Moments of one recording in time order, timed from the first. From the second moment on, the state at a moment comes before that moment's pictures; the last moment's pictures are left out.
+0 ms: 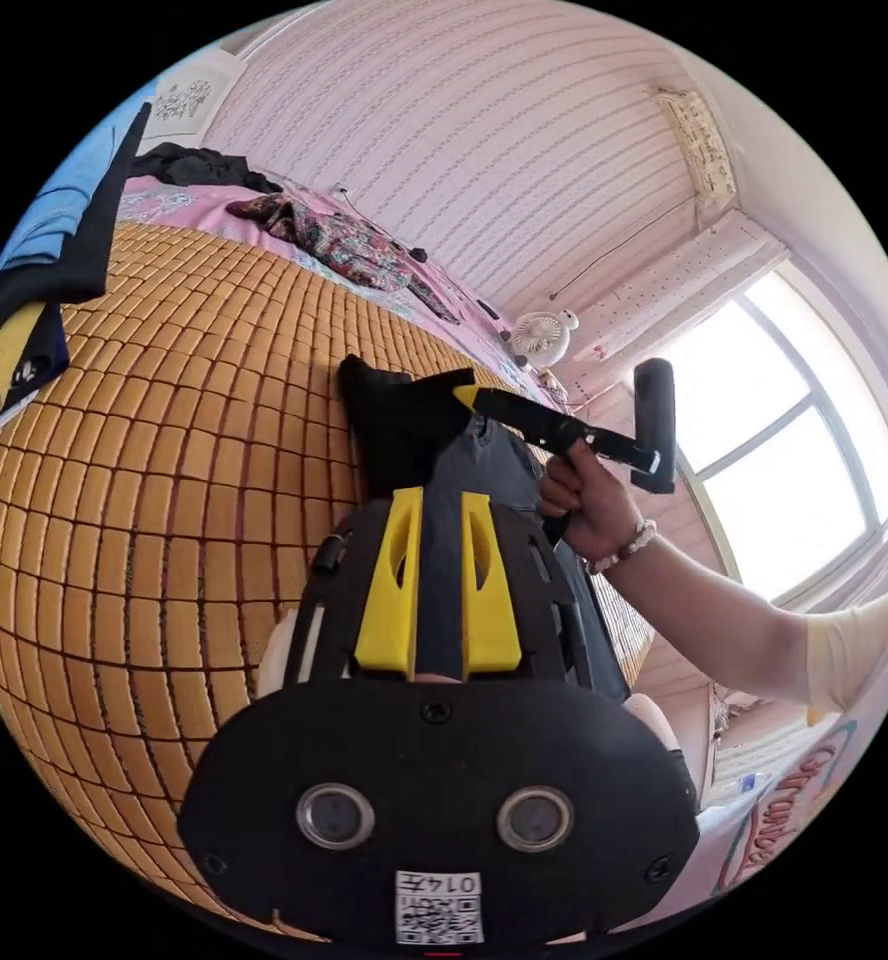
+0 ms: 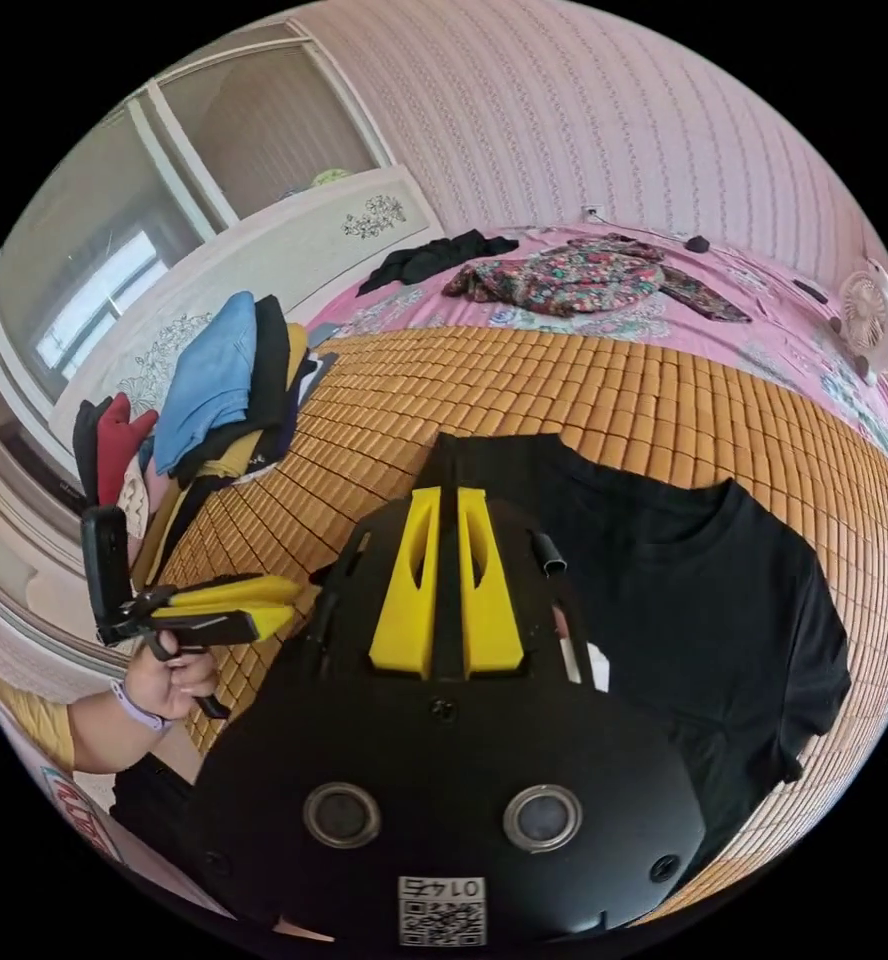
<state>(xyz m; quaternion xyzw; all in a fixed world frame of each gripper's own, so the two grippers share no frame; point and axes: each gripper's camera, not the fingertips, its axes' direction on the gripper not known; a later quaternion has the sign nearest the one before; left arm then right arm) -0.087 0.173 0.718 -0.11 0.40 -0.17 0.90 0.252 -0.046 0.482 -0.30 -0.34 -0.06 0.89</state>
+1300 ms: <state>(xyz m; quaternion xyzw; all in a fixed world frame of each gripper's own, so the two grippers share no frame) 0.437 0.006 0.846 -0.23 0.40 0.23 0.86 0.745 0.039 0.418 -0.21 -0.34 0.43 0.81</state>
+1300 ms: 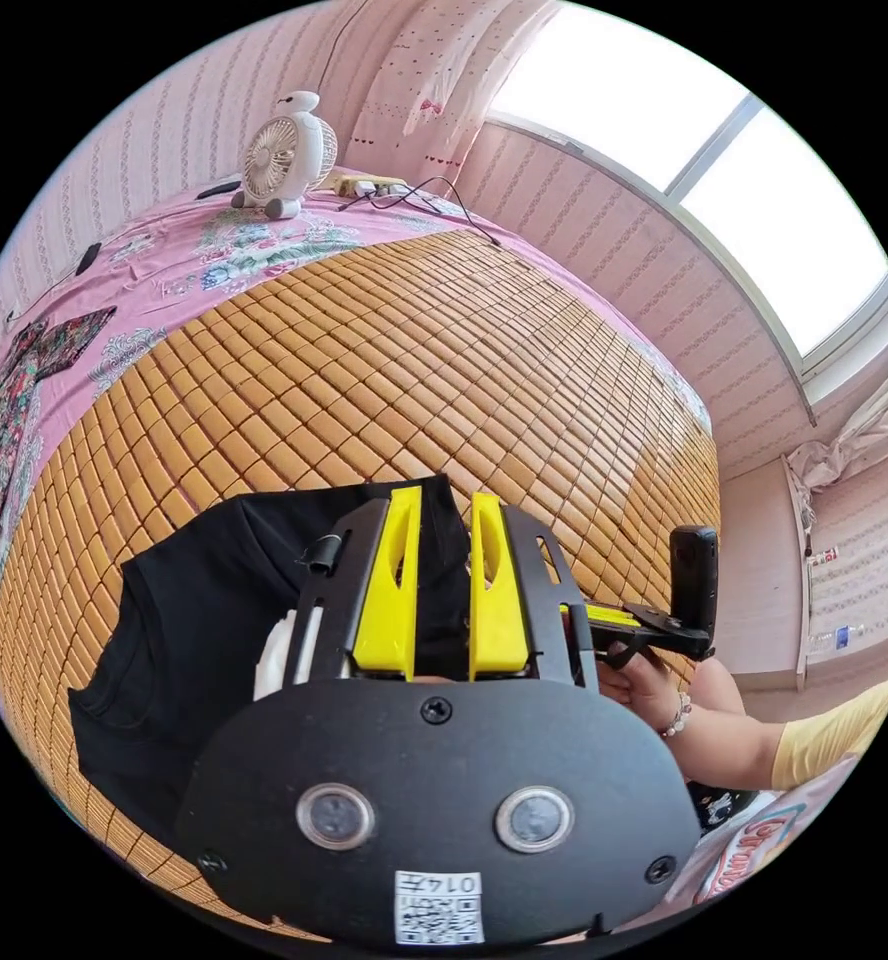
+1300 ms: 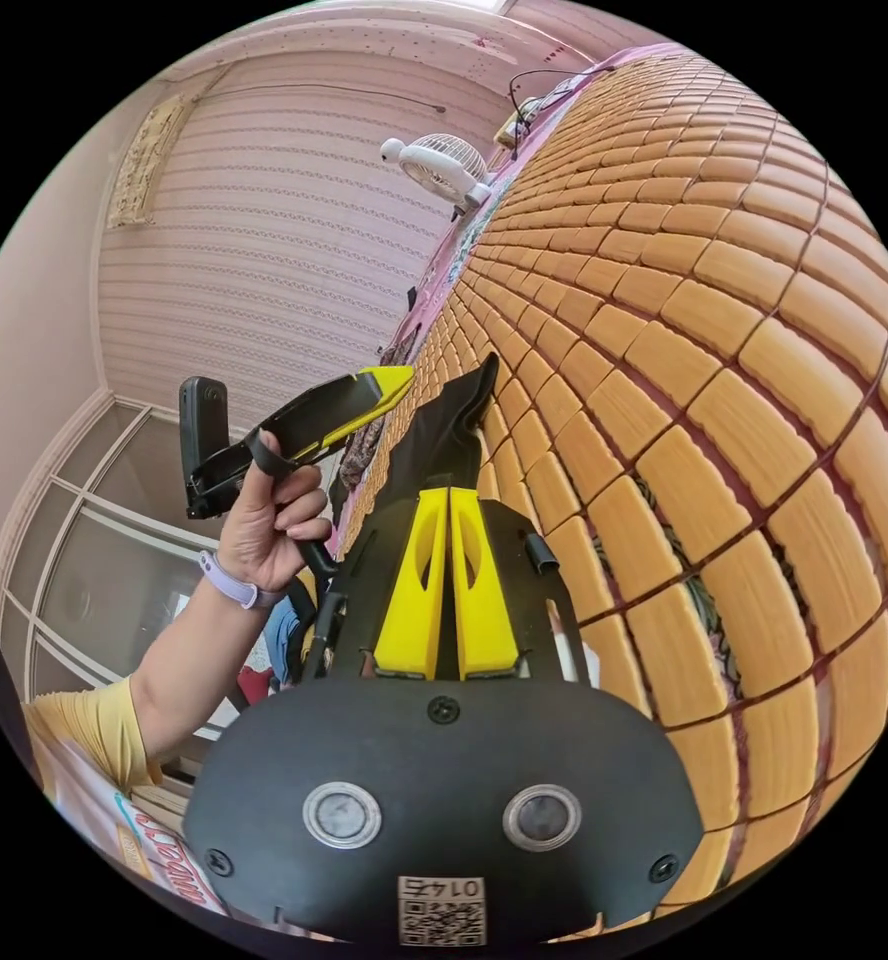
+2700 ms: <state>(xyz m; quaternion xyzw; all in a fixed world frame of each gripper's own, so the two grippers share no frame) -0.027 0.069 0.858 -0.15 0.20 -0.13 0.96 0.526 -0.050 0.486 -0.33 -0.21 0.07 0.92</state>
